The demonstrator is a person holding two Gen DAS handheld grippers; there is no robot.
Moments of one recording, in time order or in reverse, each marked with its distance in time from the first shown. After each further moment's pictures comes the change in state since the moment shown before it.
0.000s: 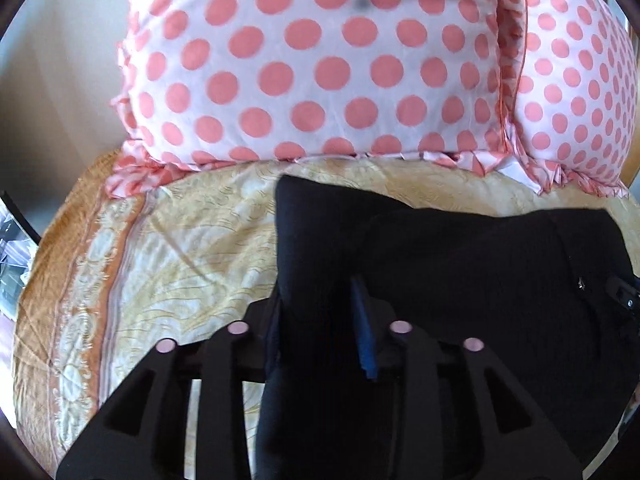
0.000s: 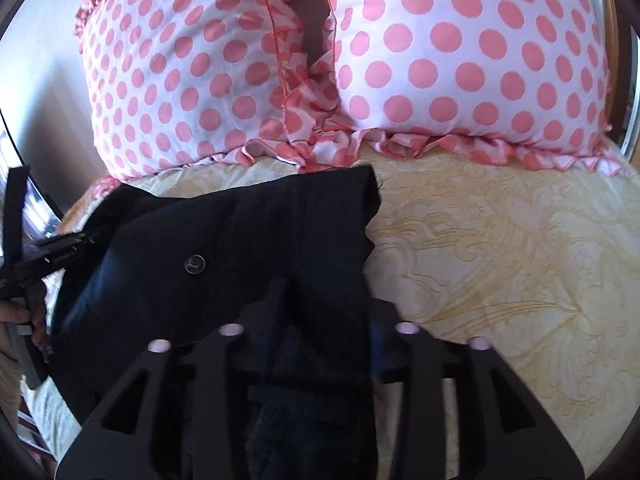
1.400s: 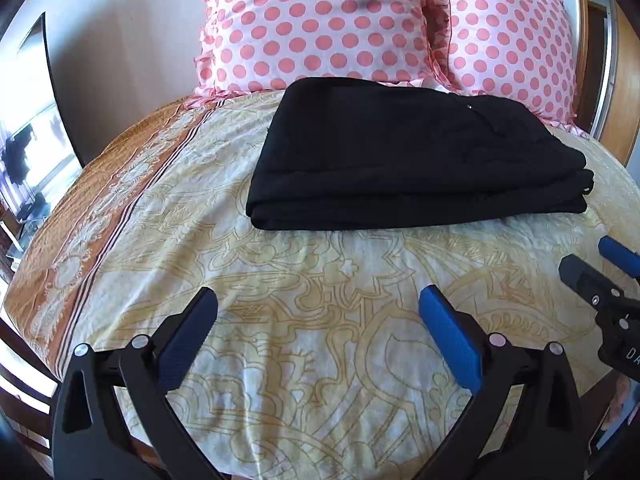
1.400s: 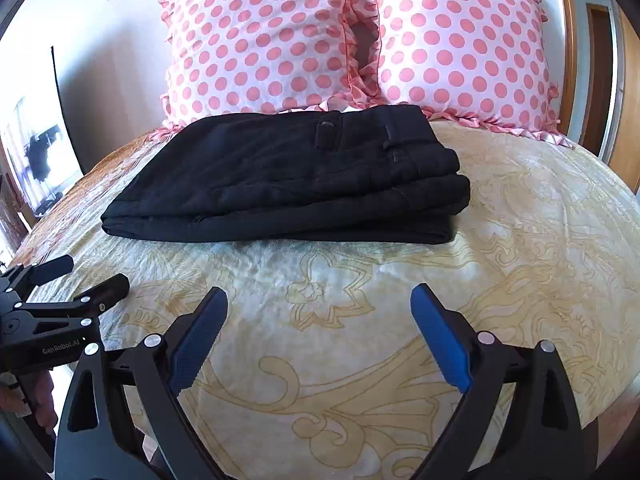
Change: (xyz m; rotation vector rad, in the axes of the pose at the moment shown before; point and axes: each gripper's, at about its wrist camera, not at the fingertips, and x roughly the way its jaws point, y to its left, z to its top) left arm -0.125 -0.031 -0.224 -0.038 -0.095 0.048; right arm -0.107 0.101 -0.154 -0.070 -0.072 -0.017
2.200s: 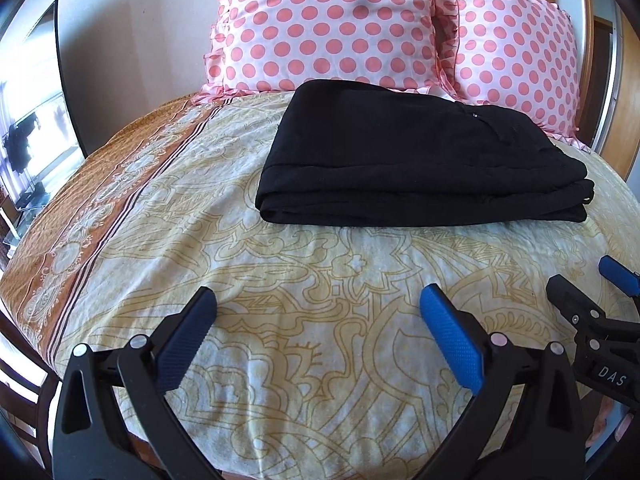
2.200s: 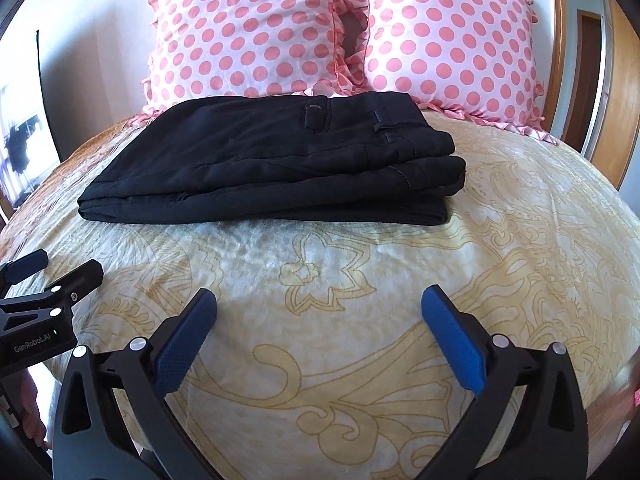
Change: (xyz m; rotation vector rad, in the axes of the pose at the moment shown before) left arm 0.000 0.003 -0.003 -0.030 -0.016 -0.010; right arm 0.006 0.010 -0.008 -0.006 0.019 -0.103
